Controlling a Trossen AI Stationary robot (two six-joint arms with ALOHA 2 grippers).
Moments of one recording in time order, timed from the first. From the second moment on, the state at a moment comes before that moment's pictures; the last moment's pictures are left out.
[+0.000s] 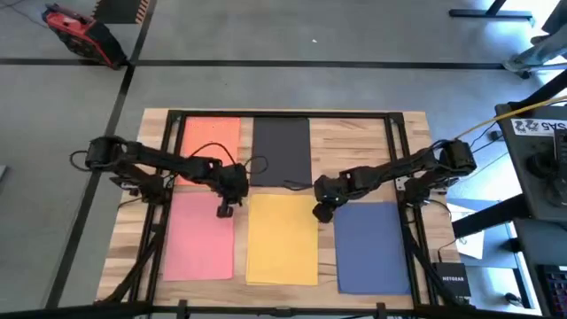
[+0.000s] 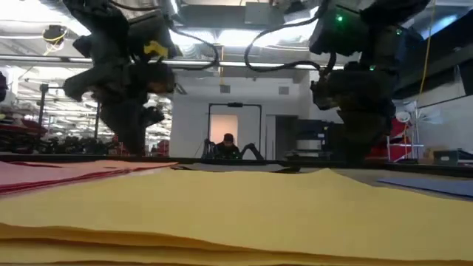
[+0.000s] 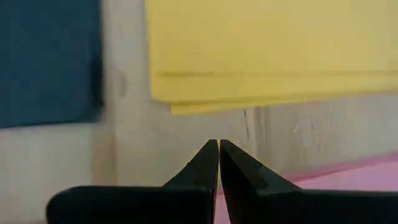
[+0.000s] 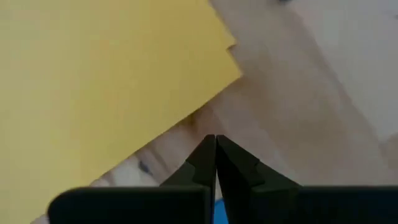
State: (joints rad) left arm 0.05 1.45 0.68 -0.36 0.15 0.12; right arm 0.08 1.58 0.81 -0.45 -0.04 0.75
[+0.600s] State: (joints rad) left arm 0.02 1.57 0.68 -0.24 0.15 0.08; right arm 0.06 1.69 0.80 -0.34 -0.11 0.75
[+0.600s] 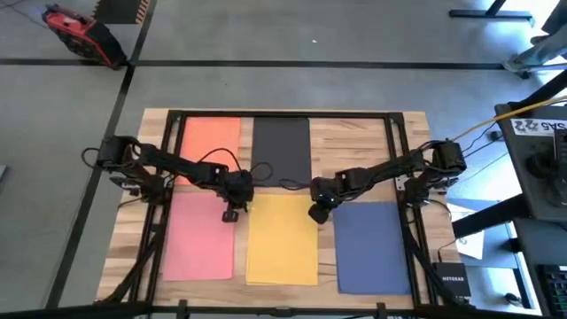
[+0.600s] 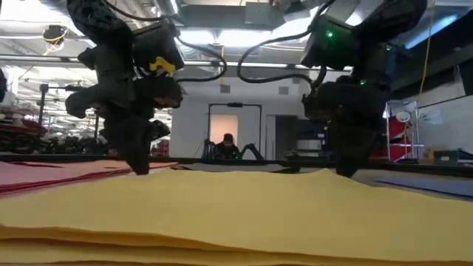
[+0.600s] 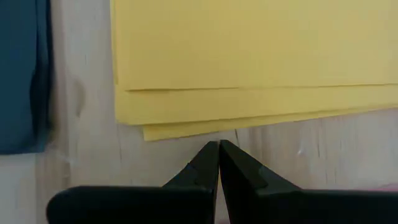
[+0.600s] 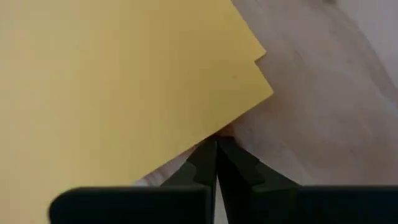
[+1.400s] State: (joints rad) left arm 0.06 1.60 0.68 -0.18 0.15 0.09; right arm 0.02 1.69 0.80 -0.30 -0.14 0.72
